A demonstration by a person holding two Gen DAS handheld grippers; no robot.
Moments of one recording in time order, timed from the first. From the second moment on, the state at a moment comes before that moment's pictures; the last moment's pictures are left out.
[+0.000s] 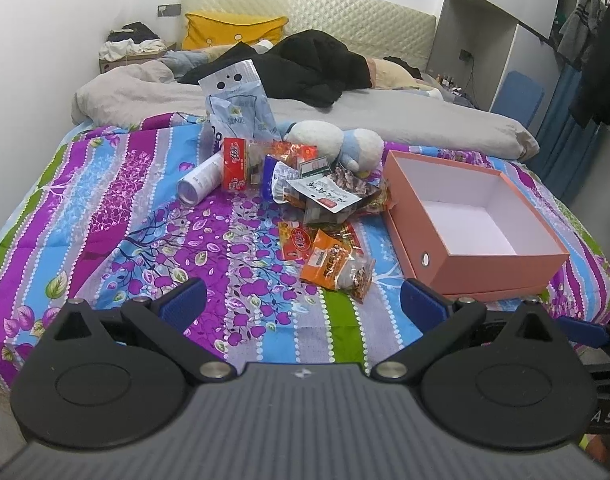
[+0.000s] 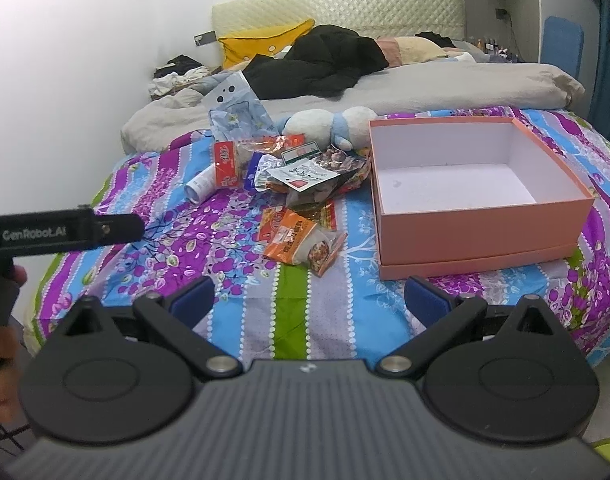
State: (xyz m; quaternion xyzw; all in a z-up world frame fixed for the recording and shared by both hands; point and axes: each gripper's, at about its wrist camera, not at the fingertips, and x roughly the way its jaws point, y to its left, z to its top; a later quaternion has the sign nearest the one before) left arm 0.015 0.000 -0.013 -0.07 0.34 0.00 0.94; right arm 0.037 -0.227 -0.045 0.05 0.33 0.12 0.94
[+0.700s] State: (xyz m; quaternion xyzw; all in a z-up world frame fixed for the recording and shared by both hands) left arm 0.021 0.001 -0.026 -0.08 0.35 0.00 0.93; right arm 0.040 -0.231 -0.052 0.07 0.32 0.12 0.94
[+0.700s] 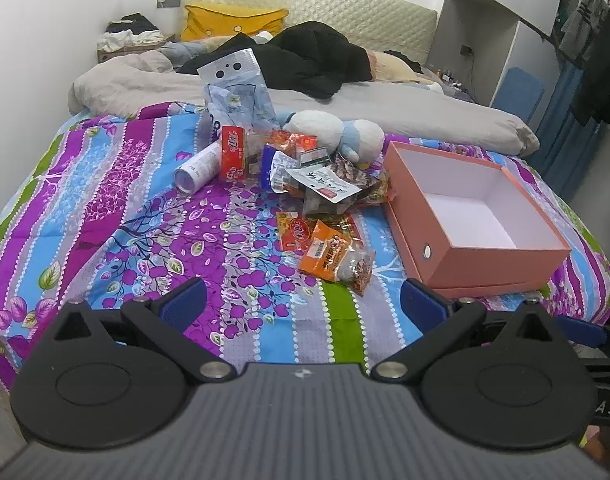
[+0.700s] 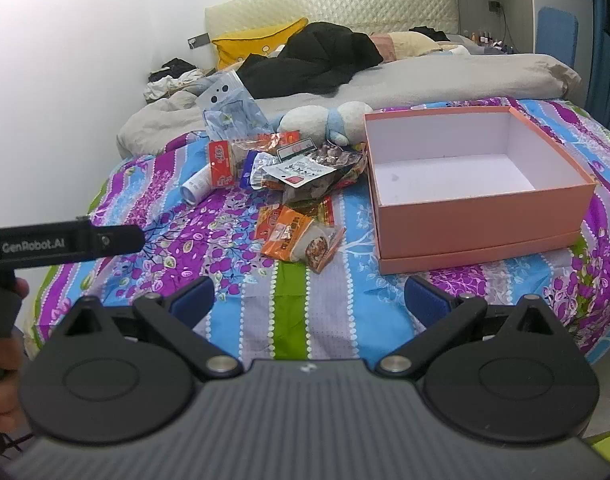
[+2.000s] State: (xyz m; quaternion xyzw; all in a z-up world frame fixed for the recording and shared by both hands) left arm 0.155 0.039 -0.117 -0.07 0.41 -0.02 0.91; right arm 0.129 -0.187 -0.121 0.02 0.32 0.17 0.93
